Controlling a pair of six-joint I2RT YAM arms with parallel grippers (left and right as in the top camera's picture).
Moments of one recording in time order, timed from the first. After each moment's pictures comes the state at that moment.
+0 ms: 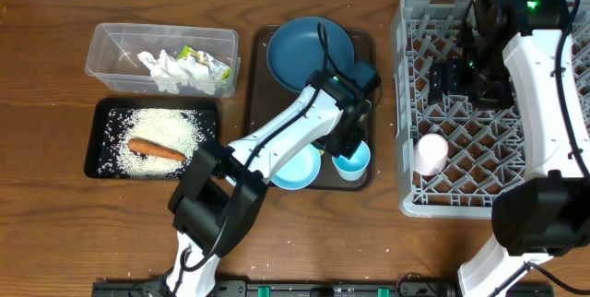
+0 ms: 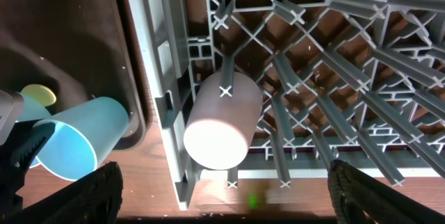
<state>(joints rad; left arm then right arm) -0.73 2.06 1.65 -1.10 0.13 -0.19 0.02 1.88 1.89 -1.58 -0.06 0.14</state>
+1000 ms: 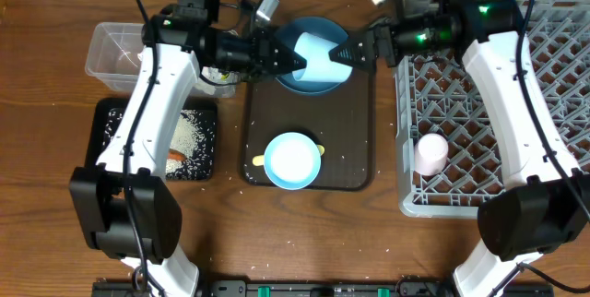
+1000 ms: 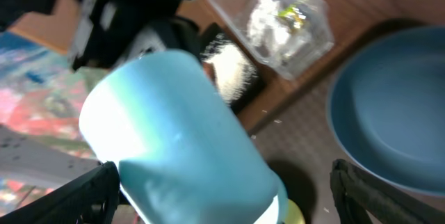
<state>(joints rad) -0.13 1.83 1.67 -0.96 1.20 -0.23 0.20 1.88 1.89 -1.05 -1.05 -0.19</state>
